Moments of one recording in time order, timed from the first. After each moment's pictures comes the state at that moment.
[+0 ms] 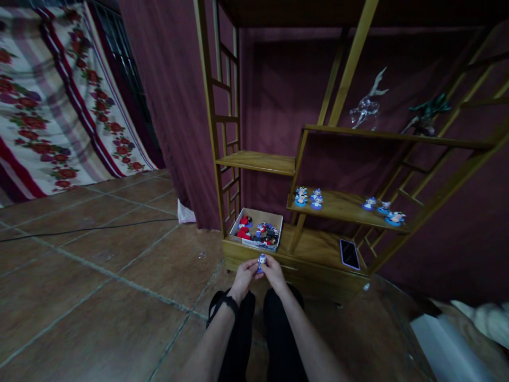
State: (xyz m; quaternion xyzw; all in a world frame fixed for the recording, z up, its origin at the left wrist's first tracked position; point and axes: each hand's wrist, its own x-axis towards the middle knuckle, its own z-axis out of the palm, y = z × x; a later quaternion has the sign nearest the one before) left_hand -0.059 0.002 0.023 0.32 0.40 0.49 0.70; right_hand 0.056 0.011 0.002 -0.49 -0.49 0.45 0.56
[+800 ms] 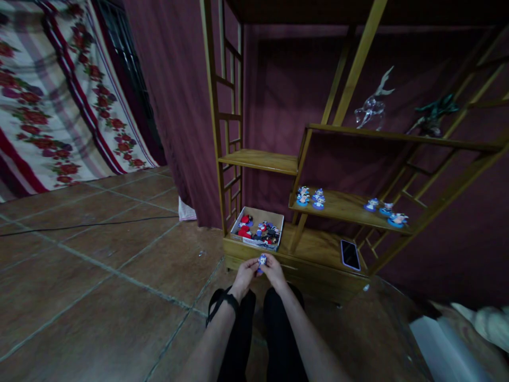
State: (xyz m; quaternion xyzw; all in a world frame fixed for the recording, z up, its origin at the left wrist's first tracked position) left_hand -0.058 0.007 0.015 0.34 0.41 0.50 0.68; right_hand 0.052 0.015 -0.008 -0.46 -0.45 0.49 0.59
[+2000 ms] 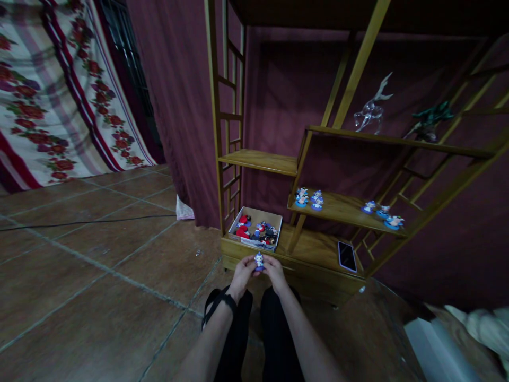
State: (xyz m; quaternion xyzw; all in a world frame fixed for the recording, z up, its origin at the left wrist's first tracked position) left_hand -0.056 0.005 0.025 0.33 0.45 0.51 0.66; right_hand 0.060 0.006 0.010 -0.45 -0.41 0.55 0.57
